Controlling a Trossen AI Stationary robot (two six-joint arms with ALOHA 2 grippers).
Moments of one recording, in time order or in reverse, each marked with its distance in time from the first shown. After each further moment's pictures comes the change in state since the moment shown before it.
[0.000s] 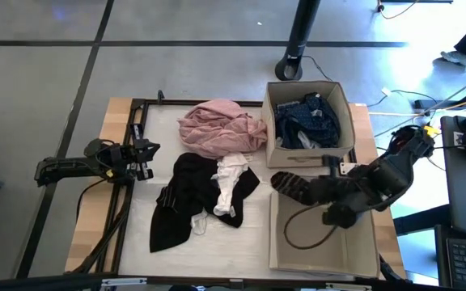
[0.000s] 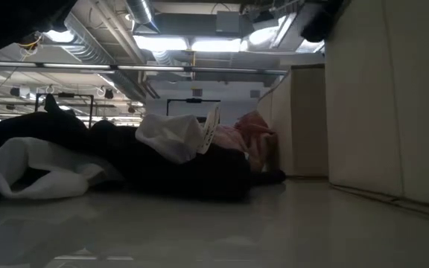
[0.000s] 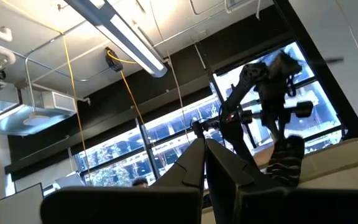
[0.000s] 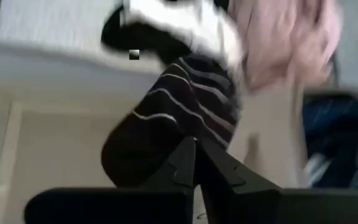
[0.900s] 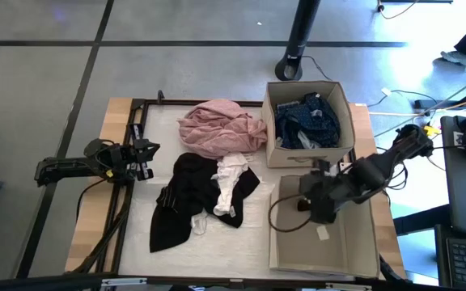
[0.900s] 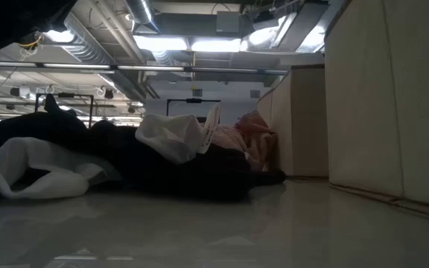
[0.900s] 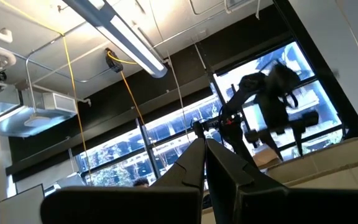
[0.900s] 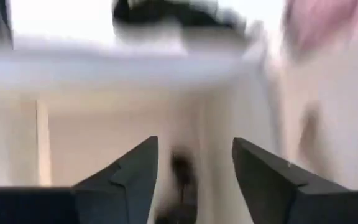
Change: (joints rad) left arm 0.000 0.000 0.000 0.001 0.000 0.006; right arm -0.128 -0.053 -0.200 0.216 -0.170 0.019
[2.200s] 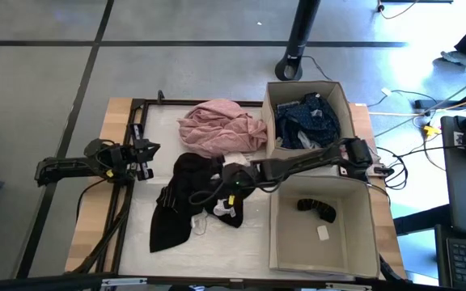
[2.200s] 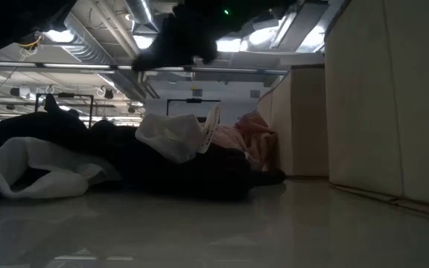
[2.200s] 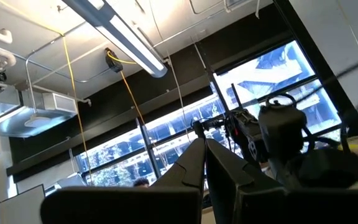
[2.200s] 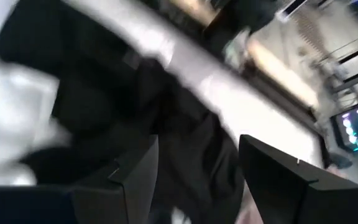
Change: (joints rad) left arm 0.000 0.000 0.000 -0.002 0.000 0.005; right arm -0.415 0.607 -0.035 1.306 -0.147 -1.153
